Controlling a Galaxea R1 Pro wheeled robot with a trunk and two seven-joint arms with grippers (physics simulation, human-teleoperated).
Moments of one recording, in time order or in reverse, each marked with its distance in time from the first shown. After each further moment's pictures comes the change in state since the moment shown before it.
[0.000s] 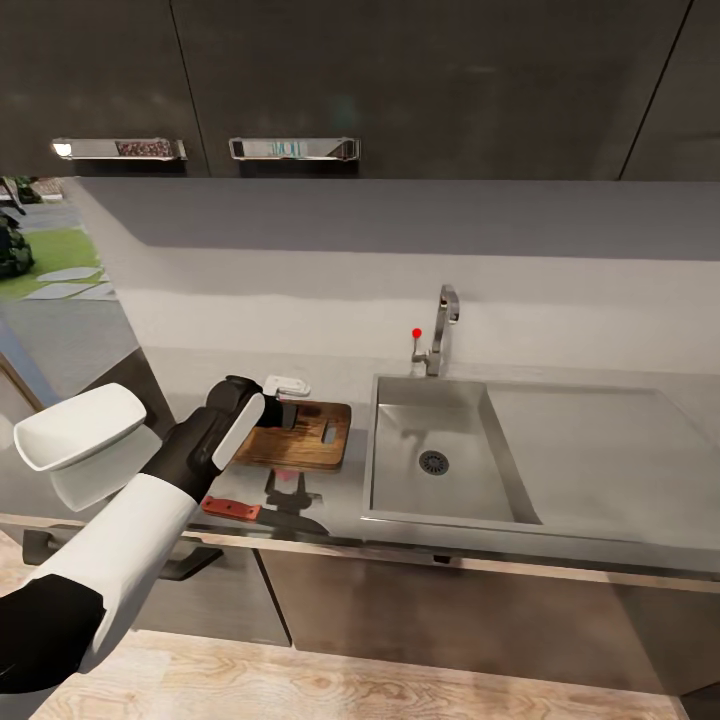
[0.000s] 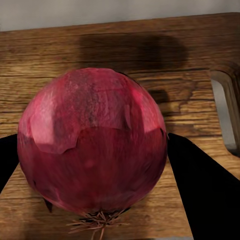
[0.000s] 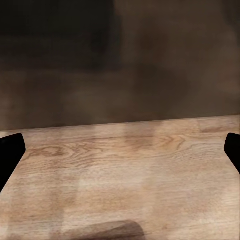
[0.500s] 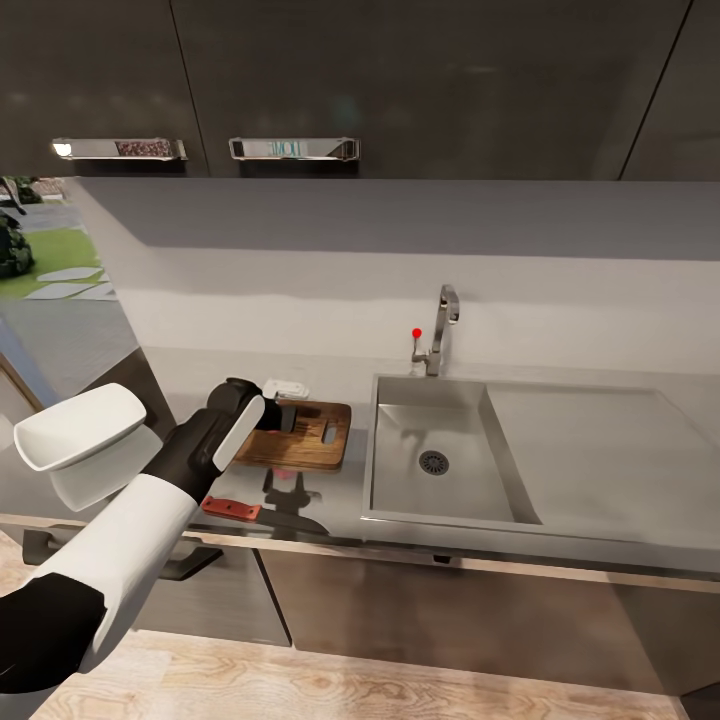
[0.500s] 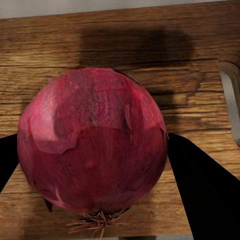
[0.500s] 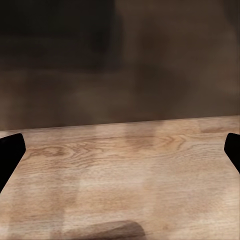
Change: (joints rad) left arm 0.000 0.000 0.000 0.023 -0.001 -0.001 0.000; right arm 0.000 0.000 0.000 0.000 0.000 0.000 0.004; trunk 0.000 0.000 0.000
